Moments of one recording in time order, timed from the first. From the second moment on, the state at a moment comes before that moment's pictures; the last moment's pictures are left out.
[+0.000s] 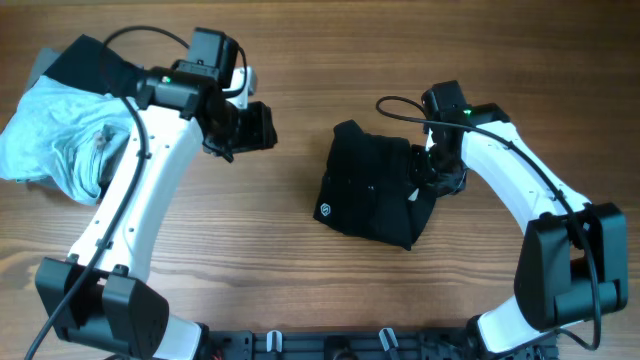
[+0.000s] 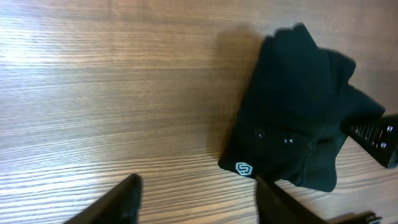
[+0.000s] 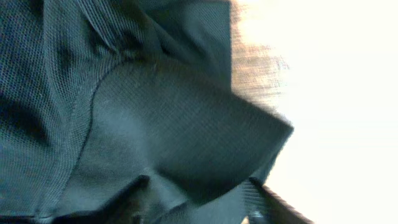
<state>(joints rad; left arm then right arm) -0.25 1.66 1.53 -1.17 0.24 -0.32 0.21 1.74 1.17 -0.96 -0.09 0.39</state>
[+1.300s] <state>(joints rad) -0.50 1.82 1.48 -0.97 0.54 -0.25 0.13 1.40 1.02 -0.89 -0.46 0.45</state>
